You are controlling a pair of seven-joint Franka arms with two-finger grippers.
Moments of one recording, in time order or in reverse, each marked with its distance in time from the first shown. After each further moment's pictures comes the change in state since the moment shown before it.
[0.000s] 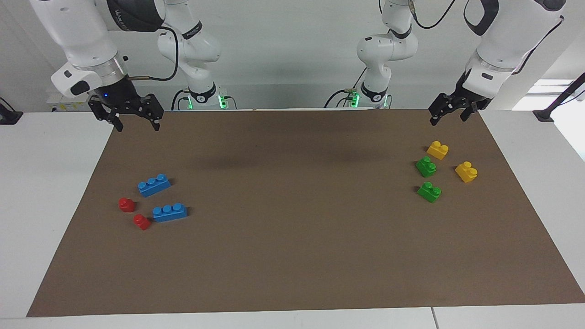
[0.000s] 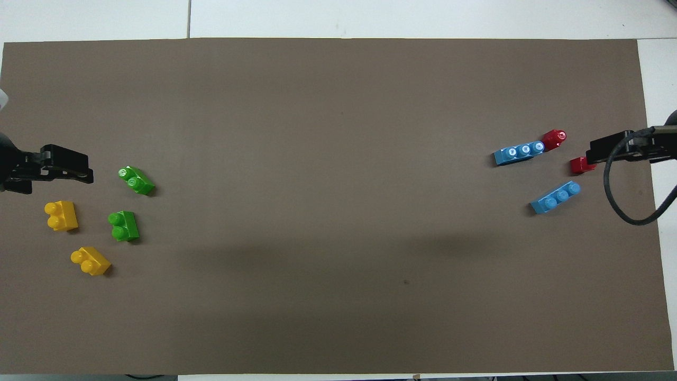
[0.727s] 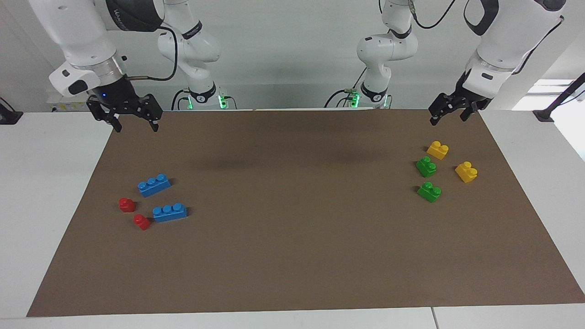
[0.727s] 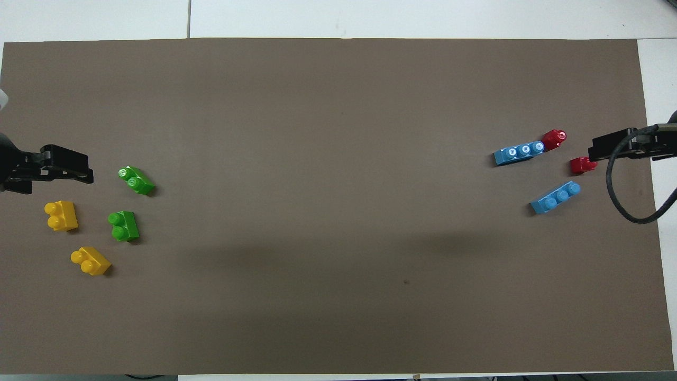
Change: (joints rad) left arm 0.000 0.000 0.000 0.000 0.000 0.000 0.000; right arm -0.006 0.000 -0.002 0.001 0.000 0.013 0.000
